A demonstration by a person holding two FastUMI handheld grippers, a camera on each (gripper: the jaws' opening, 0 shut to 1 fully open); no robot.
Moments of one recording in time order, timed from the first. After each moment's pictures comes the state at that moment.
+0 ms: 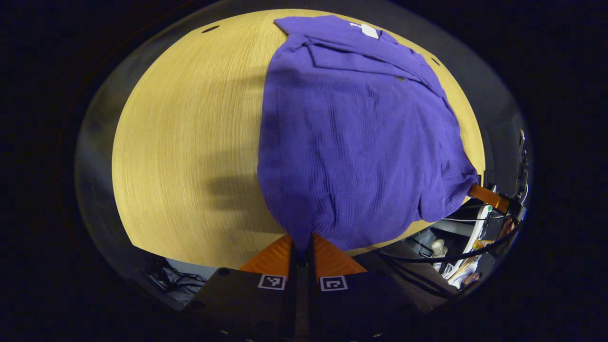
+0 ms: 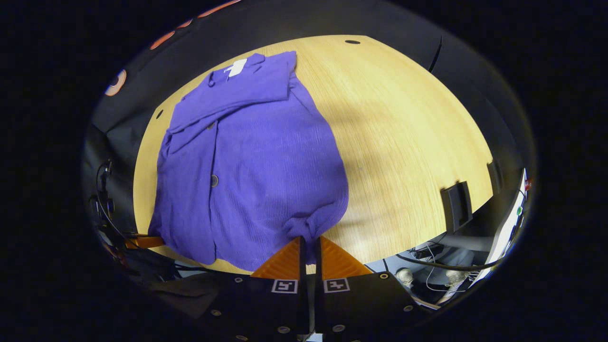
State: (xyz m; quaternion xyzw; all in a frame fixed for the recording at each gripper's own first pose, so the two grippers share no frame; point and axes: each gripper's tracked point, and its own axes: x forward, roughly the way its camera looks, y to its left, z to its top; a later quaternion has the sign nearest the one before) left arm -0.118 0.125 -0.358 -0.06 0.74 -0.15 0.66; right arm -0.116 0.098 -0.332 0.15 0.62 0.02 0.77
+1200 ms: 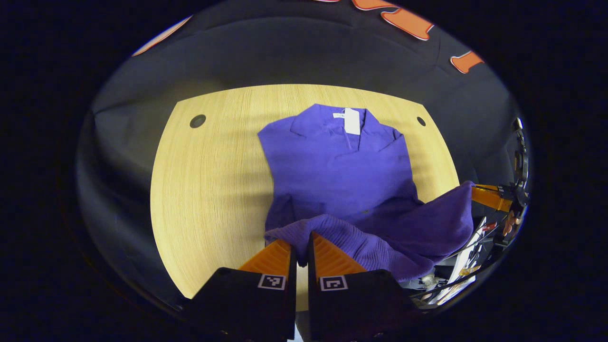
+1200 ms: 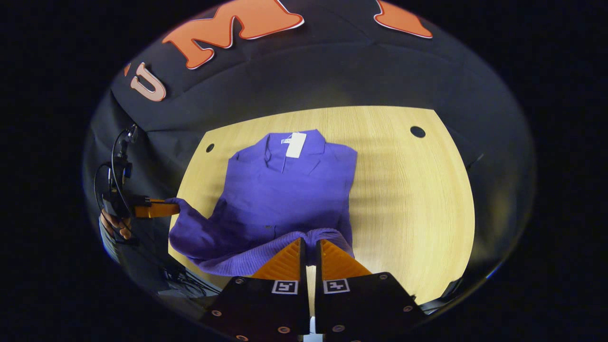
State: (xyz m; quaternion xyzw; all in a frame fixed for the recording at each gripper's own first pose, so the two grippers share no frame) left arm 0.144 0.102 -0.242 -0.05 0.62 -0.14 0.77; right arm 0.125 0.085 -0.193 0.10 0.52 0.18 0.83
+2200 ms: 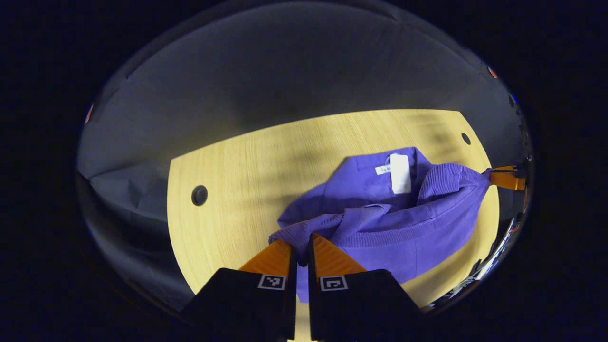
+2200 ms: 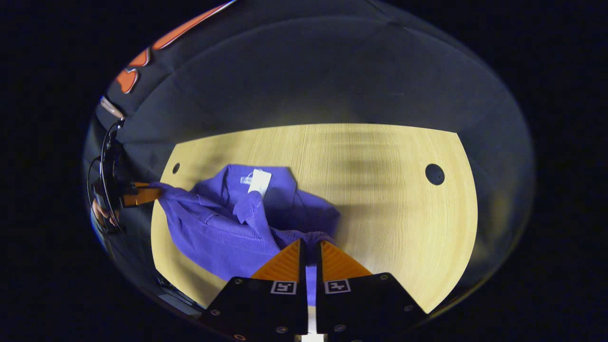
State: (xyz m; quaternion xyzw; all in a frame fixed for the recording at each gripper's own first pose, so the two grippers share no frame) left arm 0.352 0.109 -0.315 0.06 0.59 -0.10 0.80; right arm 0.323 0.082 -0.270 0.11 0.53 0.16 0.83
